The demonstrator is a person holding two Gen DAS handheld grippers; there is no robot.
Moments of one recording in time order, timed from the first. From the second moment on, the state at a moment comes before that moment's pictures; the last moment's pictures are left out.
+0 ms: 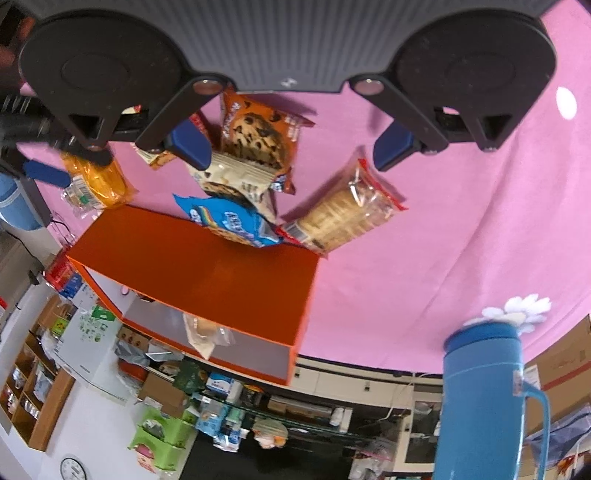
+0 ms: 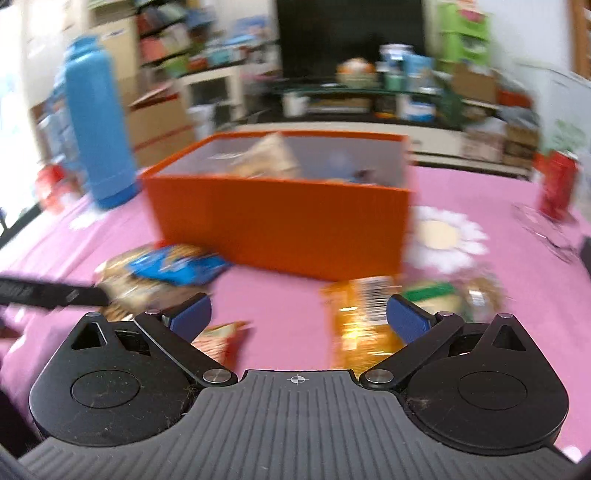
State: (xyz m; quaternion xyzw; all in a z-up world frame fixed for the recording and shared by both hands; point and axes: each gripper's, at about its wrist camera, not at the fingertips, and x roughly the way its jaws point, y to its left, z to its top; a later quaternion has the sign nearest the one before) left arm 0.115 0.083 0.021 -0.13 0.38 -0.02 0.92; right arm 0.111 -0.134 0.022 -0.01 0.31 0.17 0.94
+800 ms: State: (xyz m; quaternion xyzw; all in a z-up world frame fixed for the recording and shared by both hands) left arm 0.114 0.072 0.025 -0.11 0.38 -0.01 0.92; right arm 0.133 -0.113 -0.014 0.00 0.39 0.18 0.90
